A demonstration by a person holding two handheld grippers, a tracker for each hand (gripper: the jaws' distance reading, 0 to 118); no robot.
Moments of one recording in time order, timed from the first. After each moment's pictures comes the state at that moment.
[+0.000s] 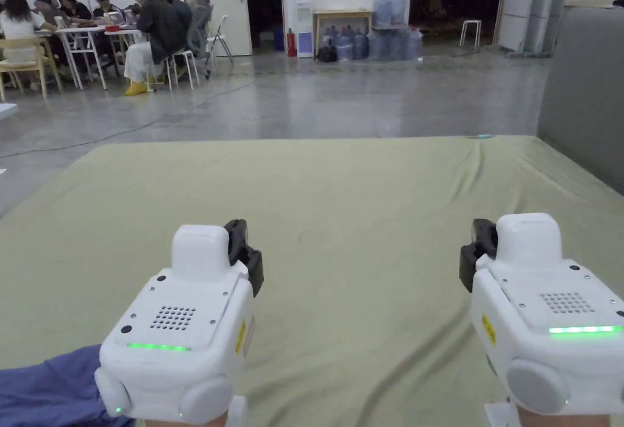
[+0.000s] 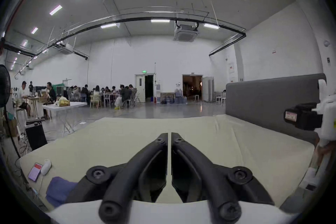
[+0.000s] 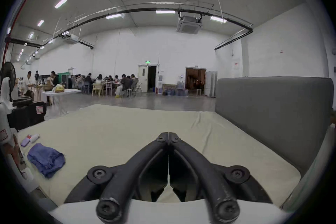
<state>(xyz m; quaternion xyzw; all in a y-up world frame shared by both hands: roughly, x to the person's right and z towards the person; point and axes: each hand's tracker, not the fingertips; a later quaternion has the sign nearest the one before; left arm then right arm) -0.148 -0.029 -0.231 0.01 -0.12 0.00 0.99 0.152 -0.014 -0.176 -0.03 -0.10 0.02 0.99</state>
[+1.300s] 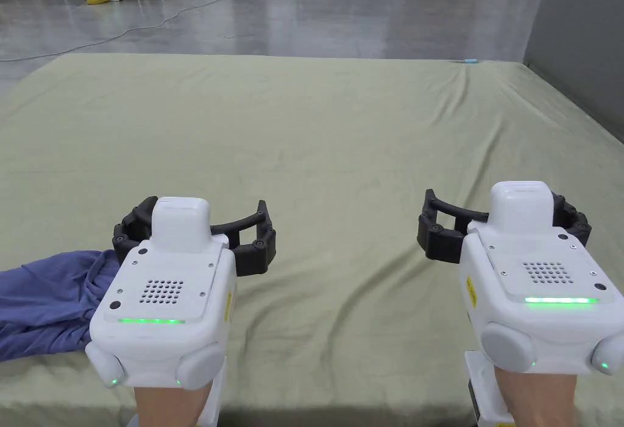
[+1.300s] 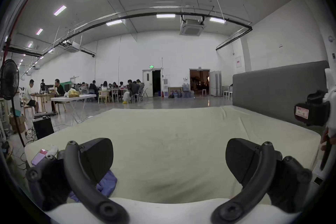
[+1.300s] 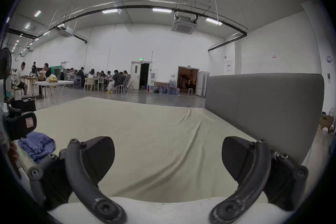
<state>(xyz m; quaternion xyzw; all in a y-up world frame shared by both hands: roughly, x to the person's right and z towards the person) -0.161 -0.089 -0.209 -0.02 -0.08 -0.02 1.00 0.144 -0.061 -0.153 -0.04 -0.13 0.04 0.99</state>
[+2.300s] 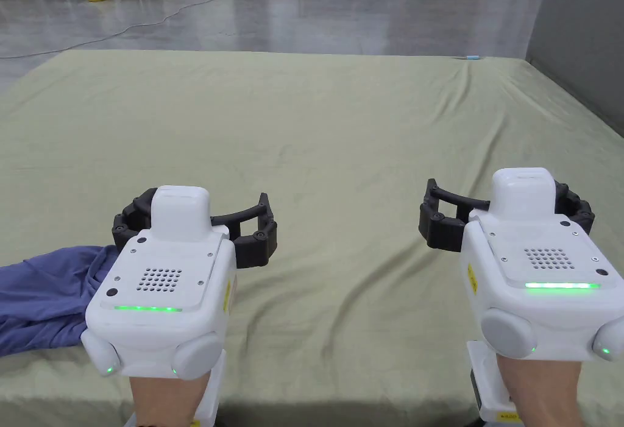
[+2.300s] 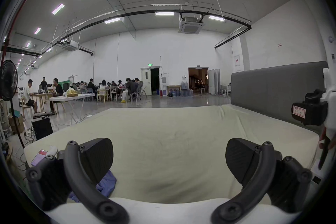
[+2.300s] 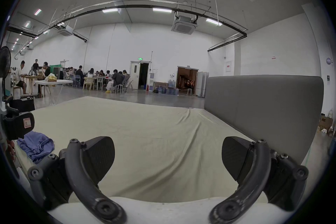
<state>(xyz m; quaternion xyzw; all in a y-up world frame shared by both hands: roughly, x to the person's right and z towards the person) -0.161 -0.084 -0.206 -0.02 -0.09 -0.01 1.00 0.143 -0.055 -0.156 -0.04 -0.13 0.04 0.99</state>
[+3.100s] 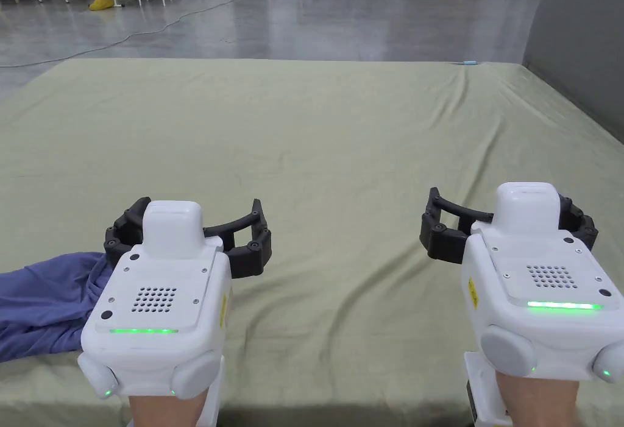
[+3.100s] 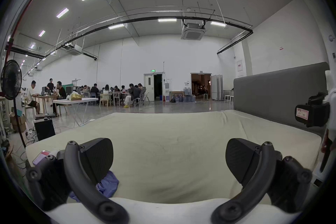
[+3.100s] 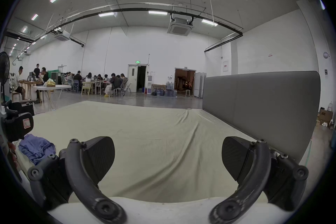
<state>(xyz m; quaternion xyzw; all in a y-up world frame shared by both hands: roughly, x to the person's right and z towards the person) -0.160 -0.085 -0.193 0.01 -0.07 -0.01 1.00 0.145 -0.058 -0.139 -0.03 -0.14 0.02 0.99</state>
